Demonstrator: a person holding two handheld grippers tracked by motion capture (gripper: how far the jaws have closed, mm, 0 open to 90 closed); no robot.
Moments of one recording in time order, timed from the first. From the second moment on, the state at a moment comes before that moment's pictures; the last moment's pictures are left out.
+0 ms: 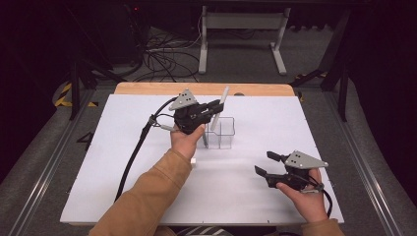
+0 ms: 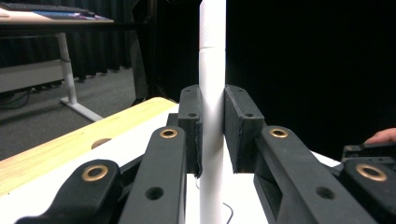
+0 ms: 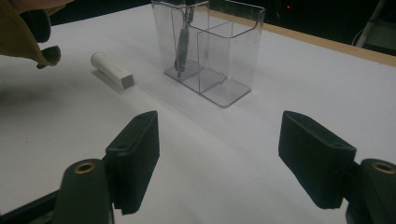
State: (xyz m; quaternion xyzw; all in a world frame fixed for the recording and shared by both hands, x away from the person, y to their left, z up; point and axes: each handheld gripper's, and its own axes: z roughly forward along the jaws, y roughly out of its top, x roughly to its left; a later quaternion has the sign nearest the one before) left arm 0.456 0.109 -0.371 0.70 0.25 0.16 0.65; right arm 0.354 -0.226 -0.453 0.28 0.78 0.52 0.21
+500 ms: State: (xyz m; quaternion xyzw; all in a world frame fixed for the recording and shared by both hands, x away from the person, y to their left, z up) left arm 0.469 0.107 -0.385 0.70 0.25 0.17 0.65; right arm 0.353 -0.227 -0.453 0.28 0.78 0.52 0.21
